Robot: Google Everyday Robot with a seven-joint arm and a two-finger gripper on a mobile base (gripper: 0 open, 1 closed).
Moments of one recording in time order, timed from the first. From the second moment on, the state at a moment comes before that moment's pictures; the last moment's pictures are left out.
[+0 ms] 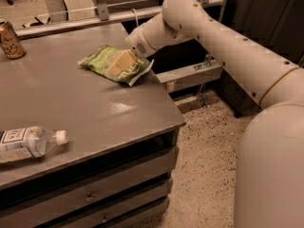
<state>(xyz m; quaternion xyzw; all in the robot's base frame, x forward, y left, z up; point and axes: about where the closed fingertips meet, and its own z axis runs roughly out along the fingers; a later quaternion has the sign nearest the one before) 0.709 0.099 0.861 -0.55 0.70 0.25 0.38</state>
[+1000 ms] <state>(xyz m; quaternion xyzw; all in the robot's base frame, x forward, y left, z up) 0.710 0.101 0.848 -0.55 0.69 0.27 0.39</state>
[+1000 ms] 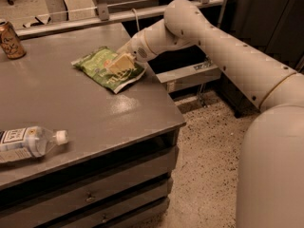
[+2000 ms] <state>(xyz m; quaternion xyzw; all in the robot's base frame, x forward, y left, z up) 0.689 0.110 0.866 -0.56 0.67 0.29 0.39</state>
